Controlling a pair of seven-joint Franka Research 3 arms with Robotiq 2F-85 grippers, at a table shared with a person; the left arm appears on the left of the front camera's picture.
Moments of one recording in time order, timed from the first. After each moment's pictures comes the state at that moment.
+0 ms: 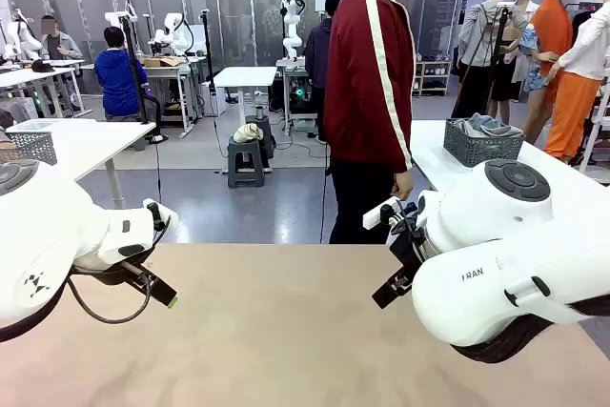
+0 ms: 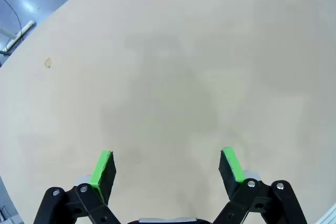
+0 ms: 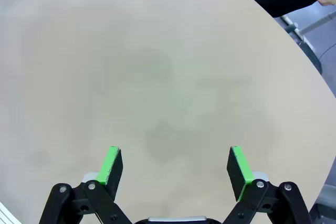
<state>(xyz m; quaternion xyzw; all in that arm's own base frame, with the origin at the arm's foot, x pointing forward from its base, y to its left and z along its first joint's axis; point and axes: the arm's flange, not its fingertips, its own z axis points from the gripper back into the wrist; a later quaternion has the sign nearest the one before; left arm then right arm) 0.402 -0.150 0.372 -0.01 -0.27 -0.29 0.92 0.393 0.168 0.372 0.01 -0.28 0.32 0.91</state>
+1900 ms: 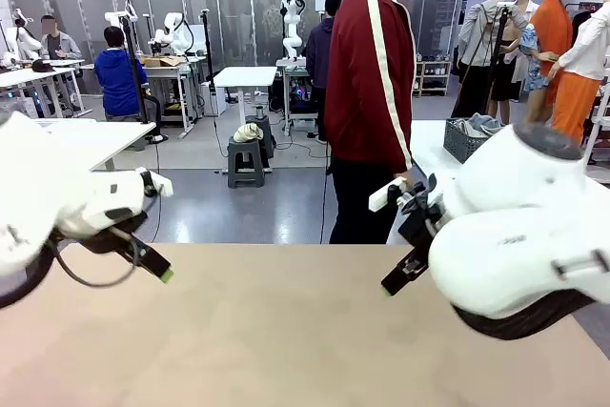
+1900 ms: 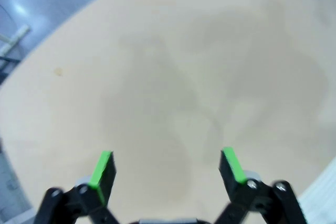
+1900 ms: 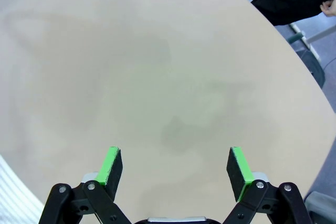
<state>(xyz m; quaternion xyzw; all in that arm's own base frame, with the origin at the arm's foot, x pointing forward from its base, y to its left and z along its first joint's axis) 0.395 -0.142 0.452 -0.04 -0.26 -0.30 0.92 0.371 0.151 0.434 0.03 -0.26 0.35 0.90</state>
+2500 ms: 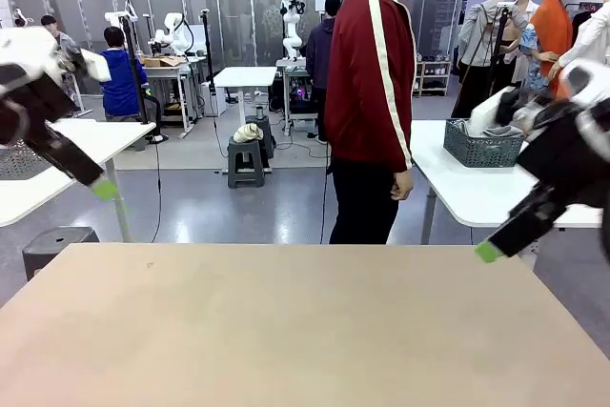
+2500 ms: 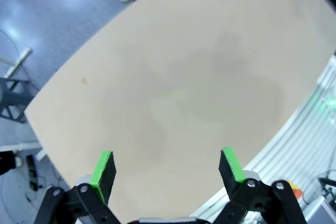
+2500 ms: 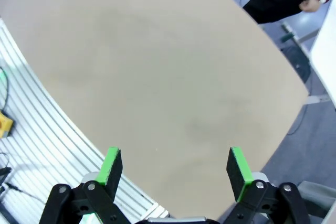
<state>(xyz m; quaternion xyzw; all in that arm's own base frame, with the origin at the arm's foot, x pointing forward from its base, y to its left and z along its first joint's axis) 0.328 -0.112 0.630 -0.06 -0.27 -0.36 0.89 0.237 0.083 0.588 0.03 -0.27 0.37 0.89</state>
